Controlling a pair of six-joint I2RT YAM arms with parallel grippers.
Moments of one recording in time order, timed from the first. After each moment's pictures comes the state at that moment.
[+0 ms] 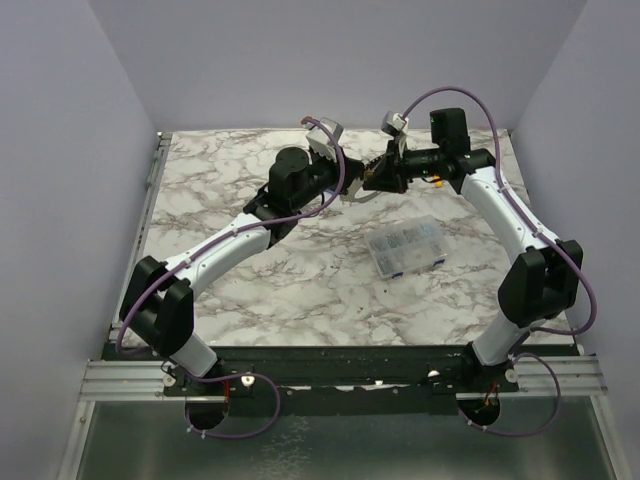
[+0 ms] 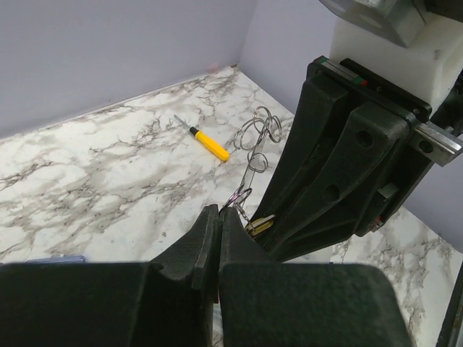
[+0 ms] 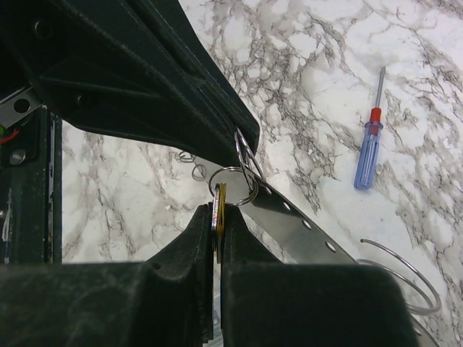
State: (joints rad) left arm -0.65 1.56 1.23 0.34 0.15 -0.28; right arm 0.28 1.69 1.55 -0.53 -1.03 -0.45
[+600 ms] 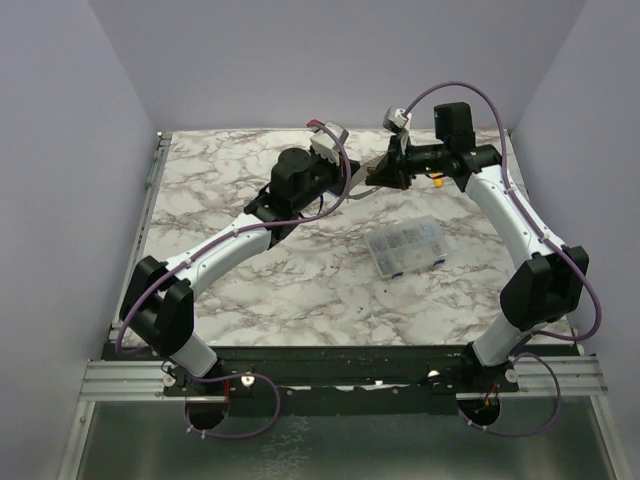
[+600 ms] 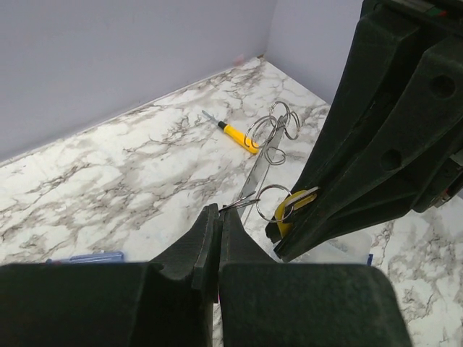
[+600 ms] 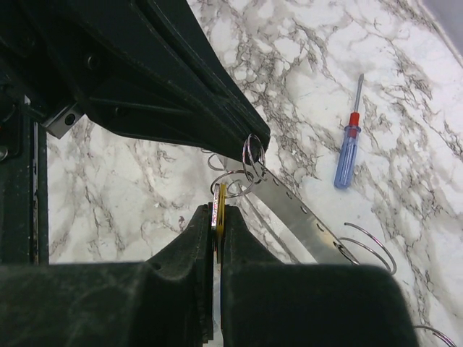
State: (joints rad) left arm -0.66 1.56 1.23 0.30 0.10 -0.16; right arm 0.28 1.66 1.60 -0.58 -0.99 -0.49
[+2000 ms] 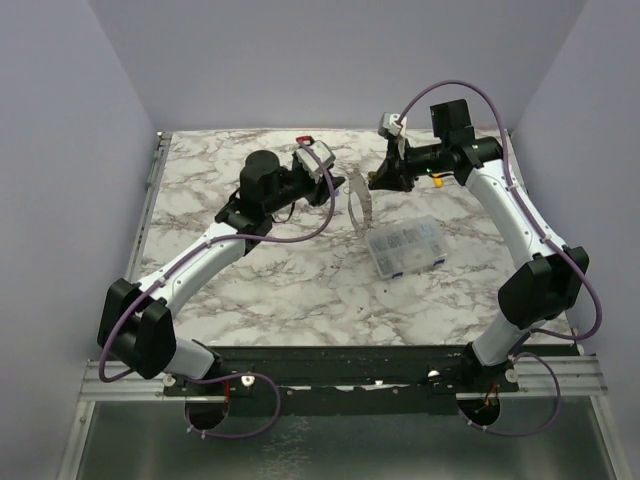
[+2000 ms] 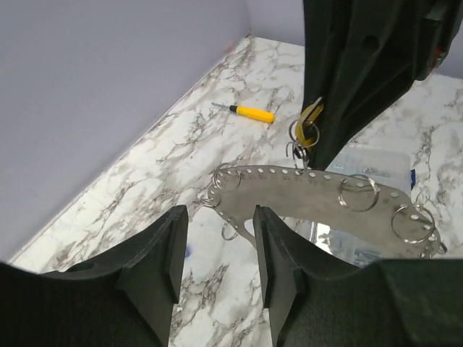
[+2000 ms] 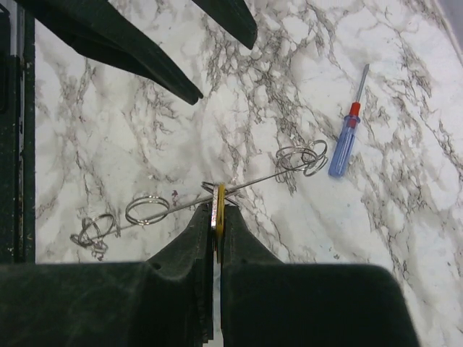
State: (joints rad) left arm -0.58 1.42 1.14 0.21 0.39 0.22; right arm 0.29 1.68 1.70 -0.81 -0.94 -0.71
